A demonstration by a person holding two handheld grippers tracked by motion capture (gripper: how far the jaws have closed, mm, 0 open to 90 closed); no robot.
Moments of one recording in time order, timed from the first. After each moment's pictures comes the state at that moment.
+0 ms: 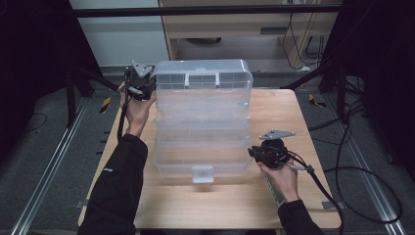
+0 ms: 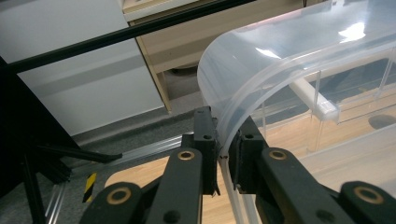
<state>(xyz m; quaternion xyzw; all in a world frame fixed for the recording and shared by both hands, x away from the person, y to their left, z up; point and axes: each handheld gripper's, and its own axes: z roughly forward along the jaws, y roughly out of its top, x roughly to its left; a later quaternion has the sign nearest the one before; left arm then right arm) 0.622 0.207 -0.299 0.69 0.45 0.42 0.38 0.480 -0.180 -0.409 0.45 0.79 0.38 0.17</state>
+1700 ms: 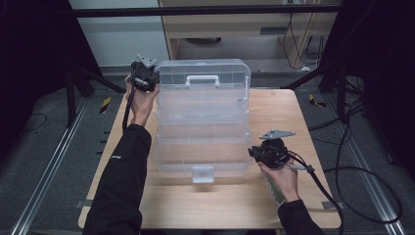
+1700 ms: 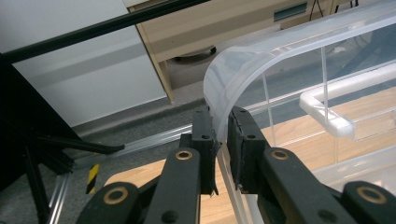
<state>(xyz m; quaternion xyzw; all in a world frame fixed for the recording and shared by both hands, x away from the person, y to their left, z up) 0.663 0.204 -0.304 0.70 0.47 0.40 0.36 0.481 -0.181 -0.409 0.45 0.79 0.38 0.17</state>
